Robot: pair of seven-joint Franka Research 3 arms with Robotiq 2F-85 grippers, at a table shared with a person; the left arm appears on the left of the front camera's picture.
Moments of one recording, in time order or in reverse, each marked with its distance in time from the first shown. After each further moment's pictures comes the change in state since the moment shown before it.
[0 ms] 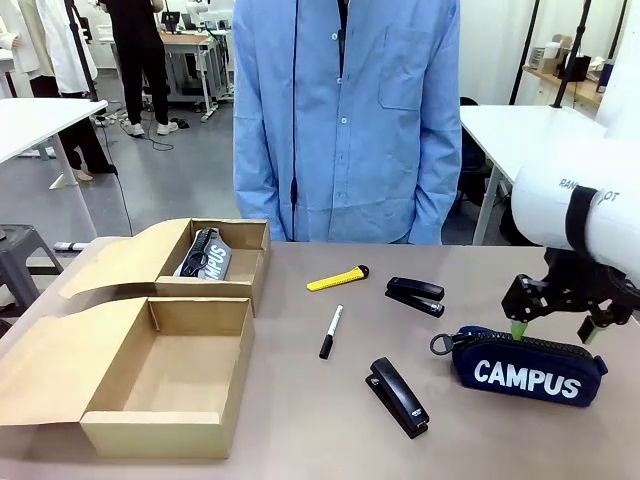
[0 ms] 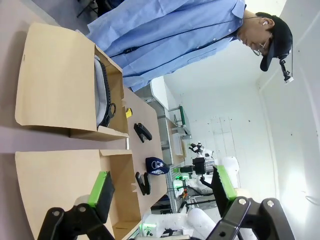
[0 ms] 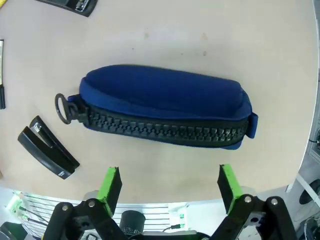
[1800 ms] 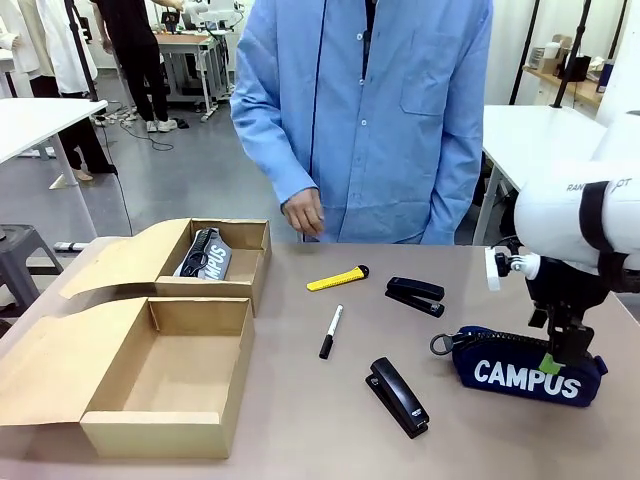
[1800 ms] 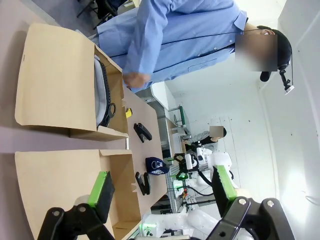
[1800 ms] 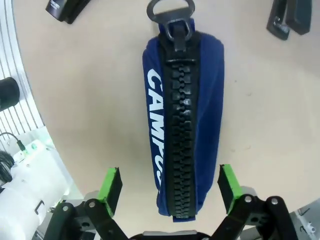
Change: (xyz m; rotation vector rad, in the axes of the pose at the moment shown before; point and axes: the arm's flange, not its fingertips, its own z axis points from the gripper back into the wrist) left arm 0.000 0.000 0.000 0.000 0.000 0.000; right arm 0.021 -0.007 -0.038 0.067 0.031 1.403
